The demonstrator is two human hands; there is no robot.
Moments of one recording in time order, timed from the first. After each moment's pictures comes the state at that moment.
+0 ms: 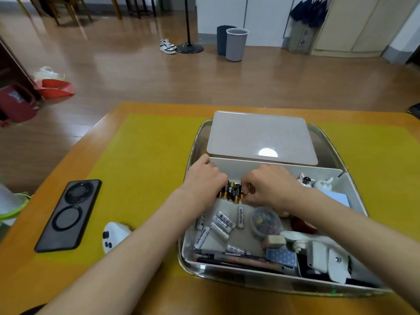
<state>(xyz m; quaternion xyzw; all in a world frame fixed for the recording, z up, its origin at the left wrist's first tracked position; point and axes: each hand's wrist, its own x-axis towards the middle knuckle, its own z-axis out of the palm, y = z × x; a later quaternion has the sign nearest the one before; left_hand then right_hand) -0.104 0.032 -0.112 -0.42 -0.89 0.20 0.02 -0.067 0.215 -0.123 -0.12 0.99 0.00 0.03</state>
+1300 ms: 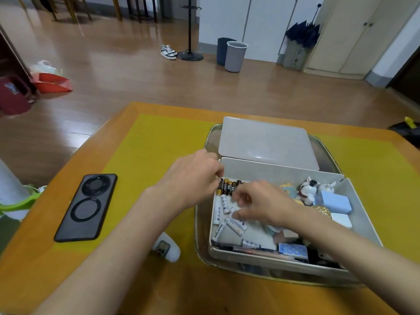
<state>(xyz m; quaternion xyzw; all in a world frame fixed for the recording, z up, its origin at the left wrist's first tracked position) -0.089 -0.052 -0.073 -0.39 -0.91 -0.12 0.06 -0.039 0.154 -0.121 -0.07 0.99 -0.12 0.11</state>
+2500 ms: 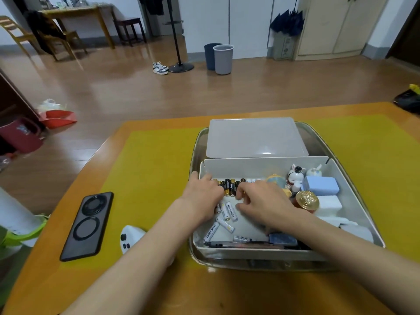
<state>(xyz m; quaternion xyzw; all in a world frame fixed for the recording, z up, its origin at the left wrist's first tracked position) -0.067 0.012 -0.108 -0.40 -0.89 0.20 -0.02 -0.014 0.178 -0.146 -0.01 0.99 -0.14 -0.01</state>
